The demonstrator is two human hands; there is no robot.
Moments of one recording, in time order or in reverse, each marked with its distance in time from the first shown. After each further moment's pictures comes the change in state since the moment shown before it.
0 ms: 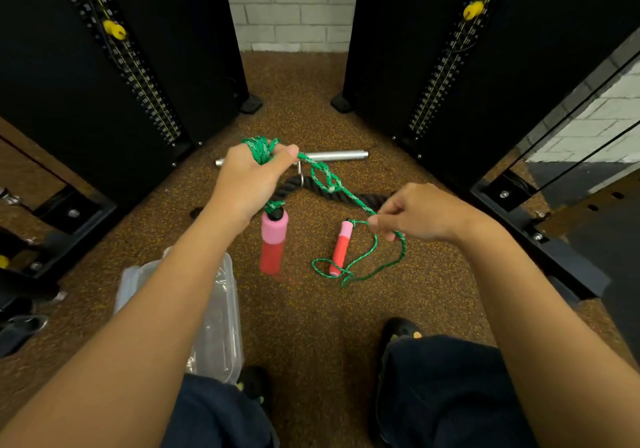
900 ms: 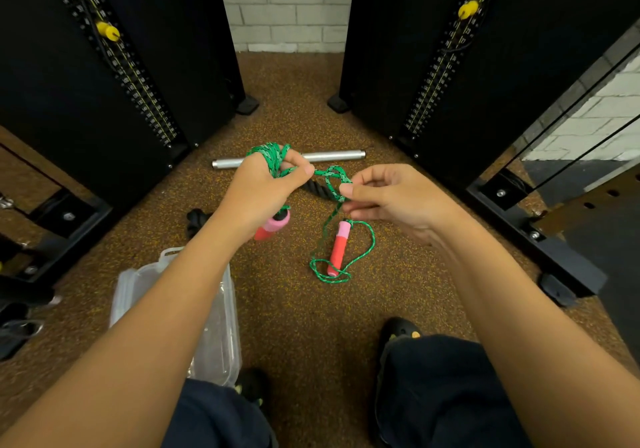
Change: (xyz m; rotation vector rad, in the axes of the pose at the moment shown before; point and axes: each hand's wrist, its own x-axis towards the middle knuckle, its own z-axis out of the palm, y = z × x) left_hand -0.011 0.004 0.010 0.013 -0.184 0.068; right_hand 0.015 -0.022 0.012 1.009 0.111 -0.060
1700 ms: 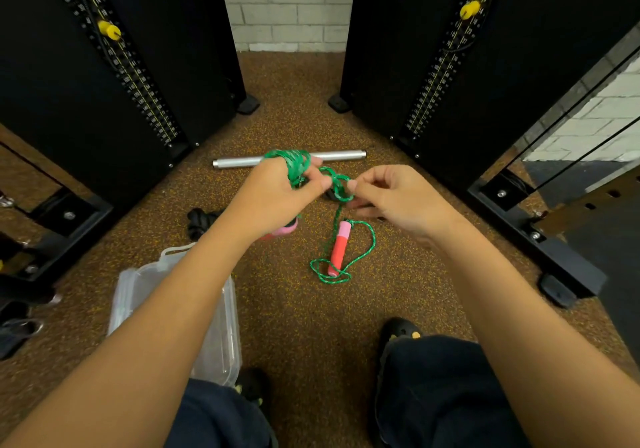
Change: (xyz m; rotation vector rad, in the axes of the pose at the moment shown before) left_hand -0.002 0.003 0.002 0.222 -0.132 0.099; right_hand -0.001 0.004 0.002 -0.238 0.093 -0.087
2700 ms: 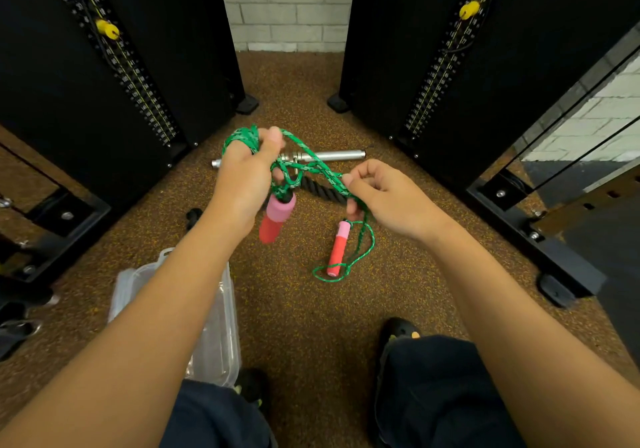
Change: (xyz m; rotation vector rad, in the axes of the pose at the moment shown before) left_hand 0.004 0.005 -0.008 -0.302 0.362 -0.168; right_hand -0.001 -0.001 0.004 -0.119 -0.052 -0.126
